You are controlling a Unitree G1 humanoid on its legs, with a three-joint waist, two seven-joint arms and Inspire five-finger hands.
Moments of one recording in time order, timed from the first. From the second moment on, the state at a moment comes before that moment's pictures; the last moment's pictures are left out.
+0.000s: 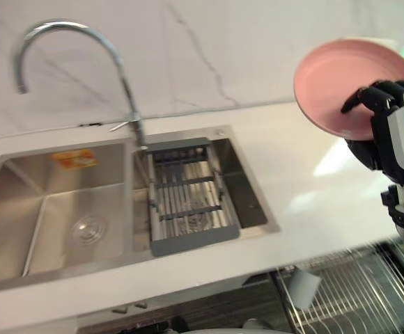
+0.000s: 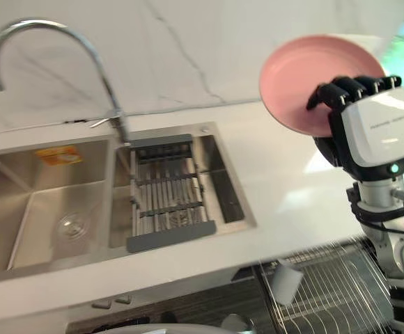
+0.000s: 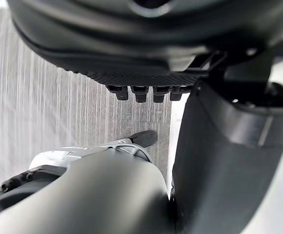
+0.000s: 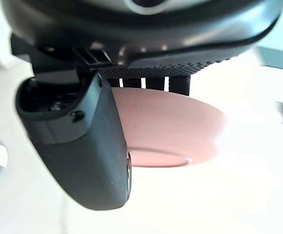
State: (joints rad) left arm 0.15 0.24 0.03 0.97 -0.32 0.36 -0.08; right arm 0.02 -0.75 -0.34 -0.07 -0.94 -0.36 -0.70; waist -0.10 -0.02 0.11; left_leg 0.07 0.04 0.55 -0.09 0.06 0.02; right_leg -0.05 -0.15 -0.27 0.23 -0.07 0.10
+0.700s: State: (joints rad) left arm 0.10 0.18 0.16 0.89 -0.56 0.38 0.09; right arm 0.23 -0.30 -0.37 -0.13 -0.74 -0.26 -0.68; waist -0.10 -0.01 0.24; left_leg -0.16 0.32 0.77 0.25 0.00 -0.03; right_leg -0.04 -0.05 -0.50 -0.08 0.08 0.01
